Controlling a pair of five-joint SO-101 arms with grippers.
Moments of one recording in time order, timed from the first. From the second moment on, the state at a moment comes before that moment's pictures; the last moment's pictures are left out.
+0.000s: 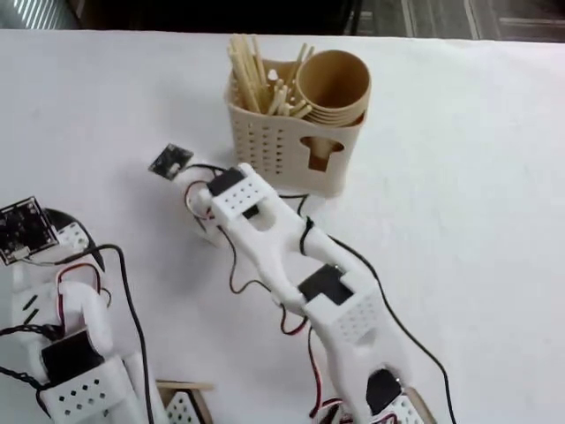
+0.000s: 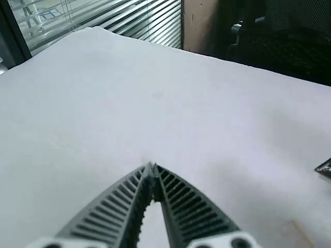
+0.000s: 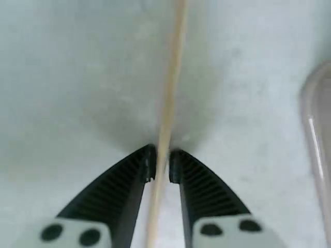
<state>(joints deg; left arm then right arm) -31.4 -86.9 77.8 41.6 0.0 -43.9 35.2 -10.8 65.1 20.4</state>
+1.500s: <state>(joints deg) -31.4 -86.9 77.8 41.6 0.0 -24.5 18.1 -56.0 52.7 -1.6</state>
